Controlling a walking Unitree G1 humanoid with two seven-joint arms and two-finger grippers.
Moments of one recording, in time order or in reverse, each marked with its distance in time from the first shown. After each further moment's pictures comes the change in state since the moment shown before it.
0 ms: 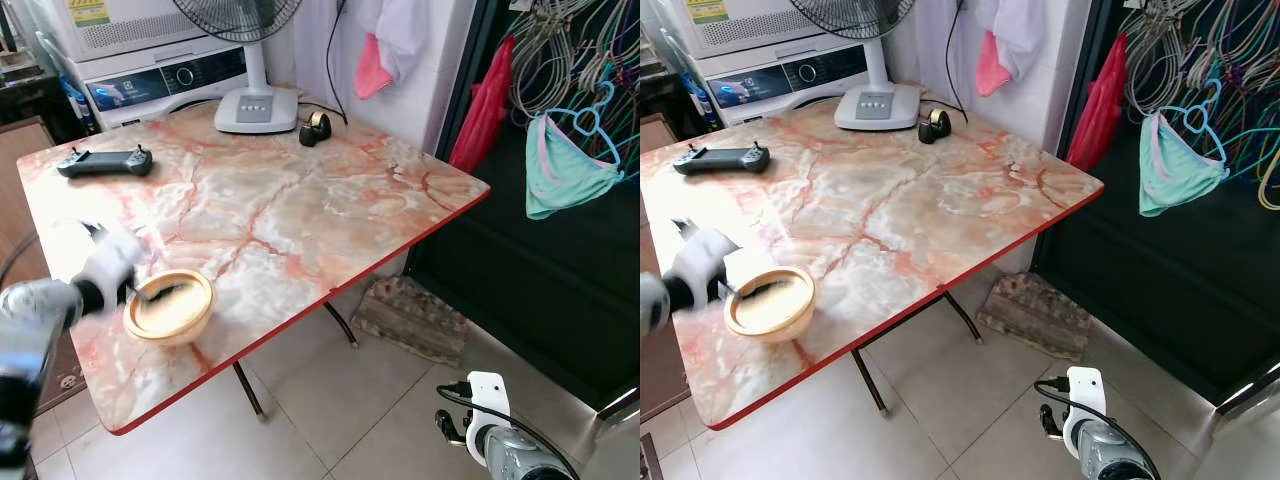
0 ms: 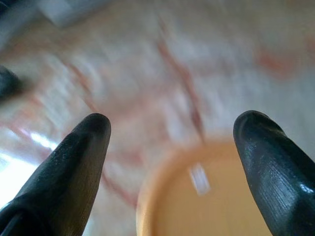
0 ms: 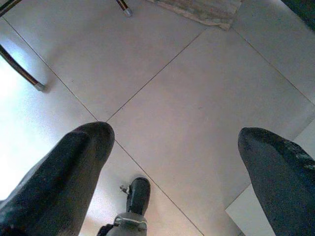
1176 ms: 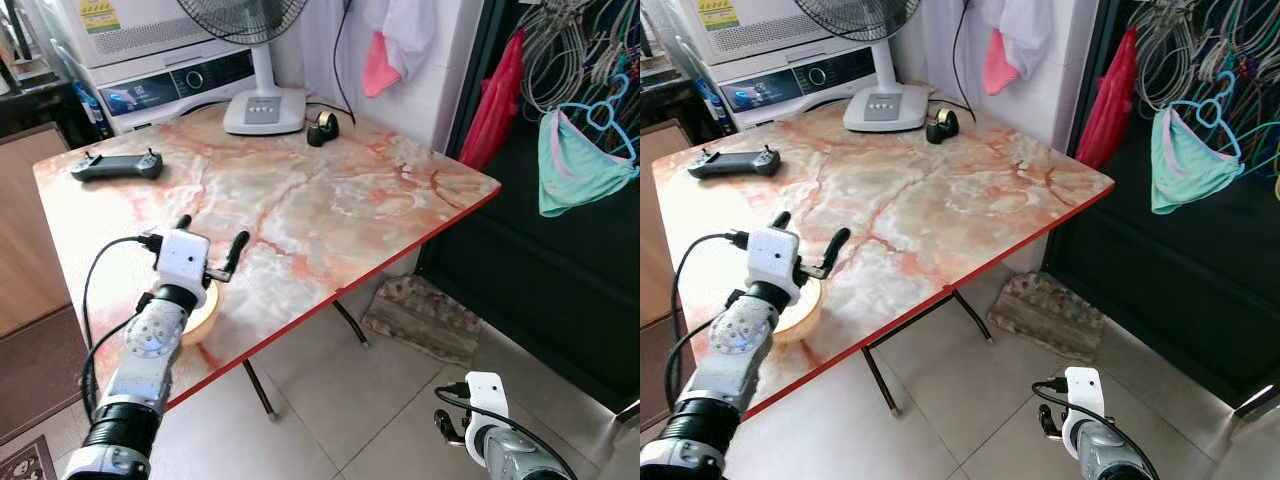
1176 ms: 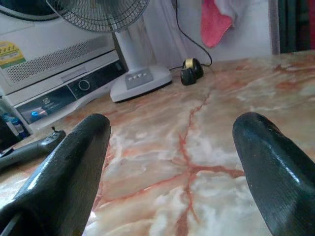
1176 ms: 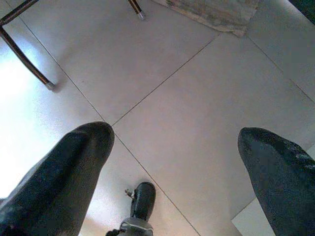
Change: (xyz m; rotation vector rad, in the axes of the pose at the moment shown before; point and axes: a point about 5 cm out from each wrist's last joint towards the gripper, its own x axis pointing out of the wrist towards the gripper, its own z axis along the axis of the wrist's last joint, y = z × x) left arm 0.042 -0.089 0.003 -0.062 -0.343 0.328; right arm 0.000 0.002 -0.001 -0.029 -0.021 0.009
